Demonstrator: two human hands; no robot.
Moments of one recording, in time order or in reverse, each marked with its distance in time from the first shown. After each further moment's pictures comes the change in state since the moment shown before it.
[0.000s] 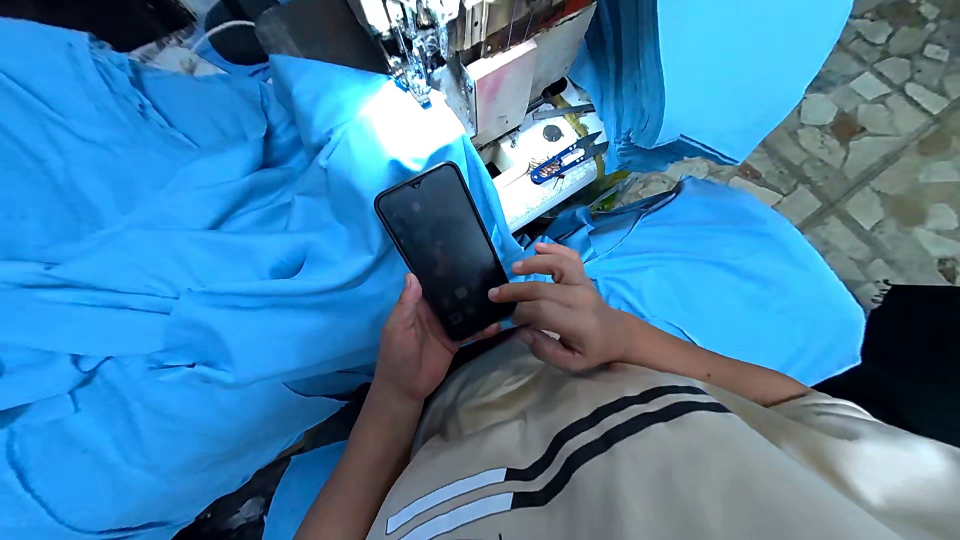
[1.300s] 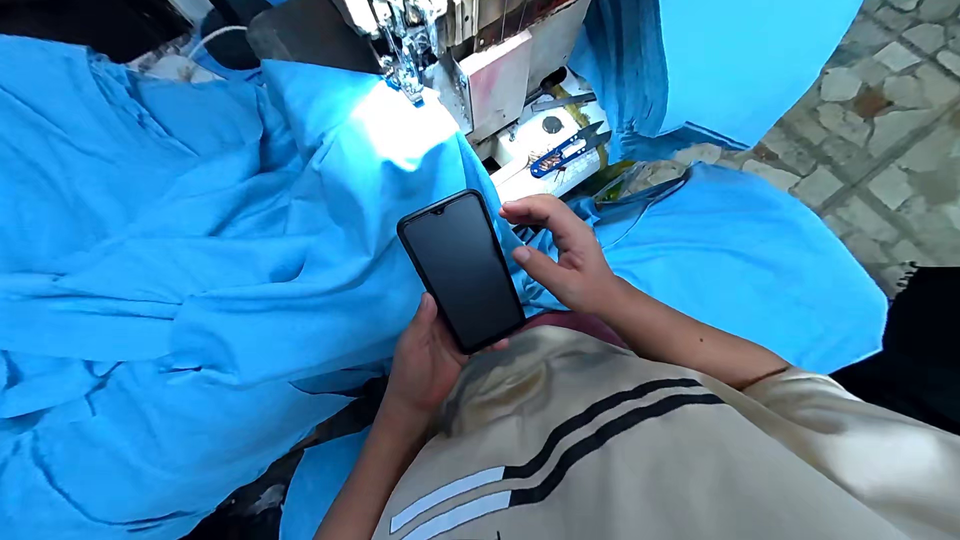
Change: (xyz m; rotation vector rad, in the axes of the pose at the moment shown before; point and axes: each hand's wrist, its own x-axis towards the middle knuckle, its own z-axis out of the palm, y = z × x) left_hand -0.011 -0.017 -0.005 0.007 0.029 -0.055; right_hand 0.023 0.024 0.000 0.348 0.173 0.463
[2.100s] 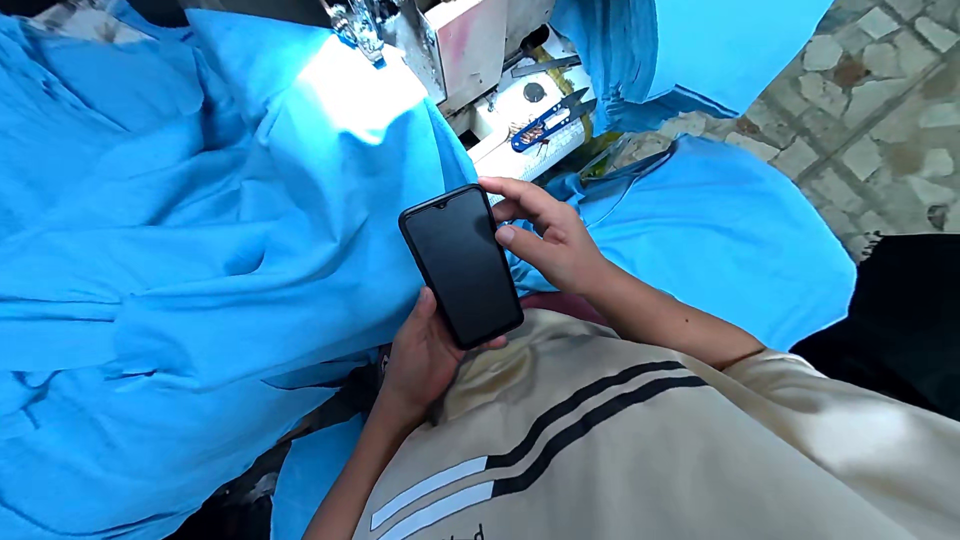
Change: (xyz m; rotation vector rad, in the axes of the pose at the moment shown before) left_hand 0.001 -0.018 -0.001 -0.021 -0.030 -0.095; right_hand -0.004 -0.006 -0.006 0.118 -0.091 0.204
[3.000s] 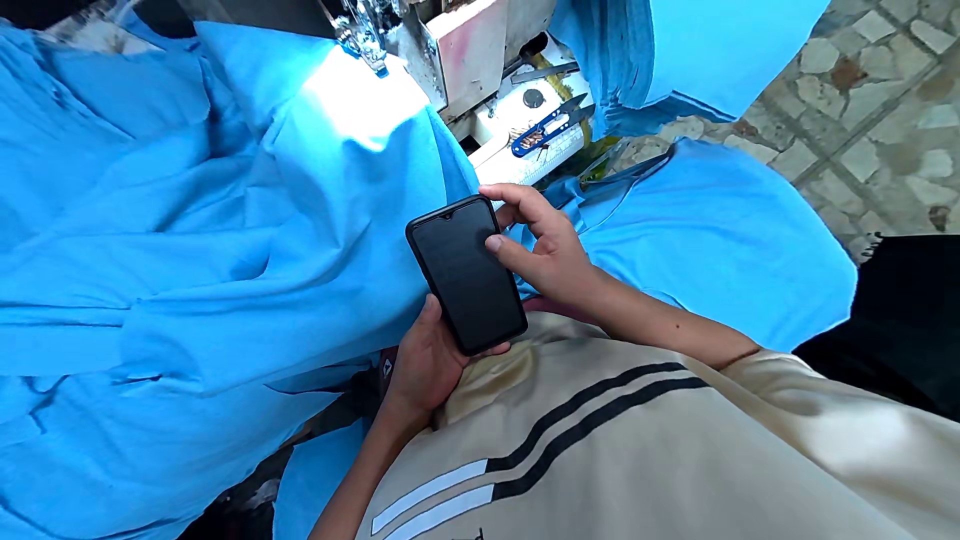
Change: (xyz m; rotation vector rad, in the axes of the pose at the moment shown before) left_hand -0.001 -0.004 0.001 -0.056 0.035 -0.034; right_hand 0.000 0.002 0.012 -0.098 0.103 -0.024
